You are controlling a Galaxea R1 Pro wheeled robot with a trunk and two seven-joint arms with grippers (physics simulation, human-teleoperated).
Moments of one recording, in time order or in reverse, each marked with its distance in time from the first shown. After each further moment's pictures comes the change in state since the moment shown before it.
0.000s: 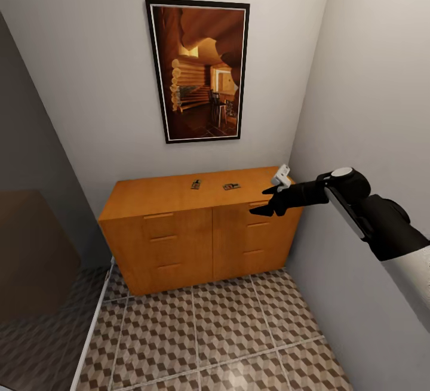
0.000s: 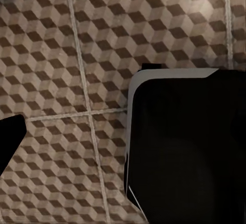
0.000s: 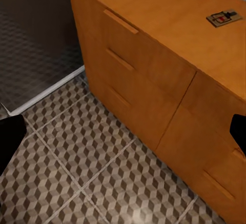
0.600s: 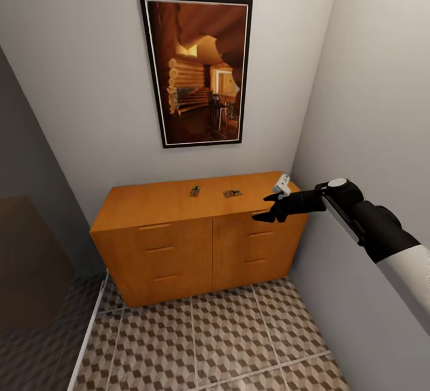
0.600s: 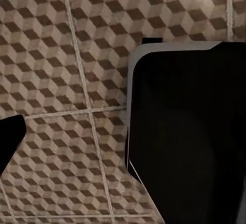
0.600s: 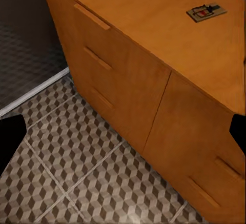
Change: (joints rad) left arm 0.002 -0.001 0.000 0.000 -0.001 0.095 -0.001; right arm 0.006 0.006 0.031 0.172 -0.004 -0.169 0.002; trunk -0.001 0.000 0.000
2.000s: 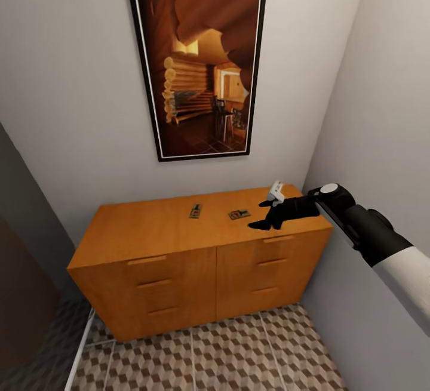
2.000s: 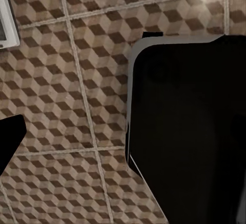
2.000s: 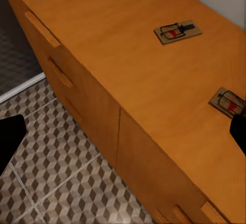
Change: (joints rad) left arm 0.010 0.000 0.000 0.000 0.000 0.003 0.000; right arm 0.004 0.006 0.070 0.014 0.000 -0.049 0.001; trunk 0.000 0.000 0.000
